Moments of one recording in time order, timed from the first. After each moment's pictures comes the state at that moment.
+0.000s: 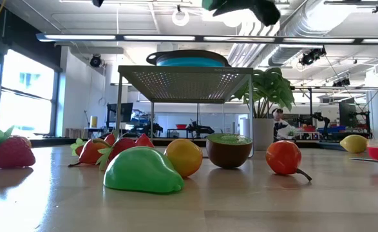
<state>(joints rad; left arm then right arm) -0.05 0.89 1.05 -0.42 -0.30 -0.19 0.12 1.39 1.23 -0.33 0.54 0.82</state>
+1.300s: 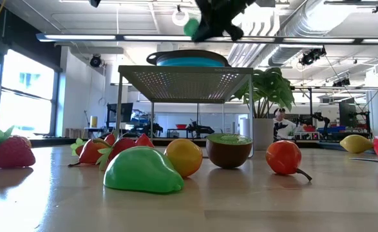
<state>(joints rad) -0.05 0.89 1.05 -0.42 -0.41 -0.18 -0.28 1.59 1.44 -0.31 0.29 0.24</state>
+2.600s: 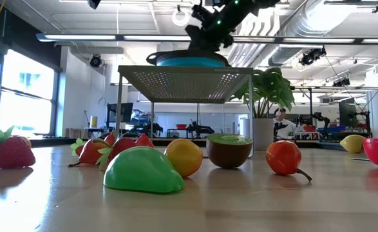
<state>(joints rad) -0.05 0.89 1.05 -0.46 -0.41 -0.18 -0.32 1.69 1.44 -0.19 0.39 -0.13</state>
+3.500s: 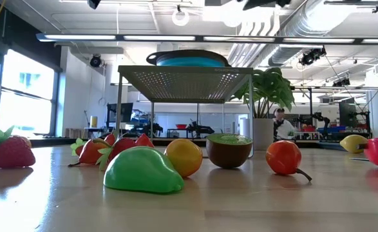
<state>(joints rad) -0.05 0.89 1.05 -0.46 -0.41 -0.18 0.00 1.28 1.44 -0.86 0.36 0.43</state>
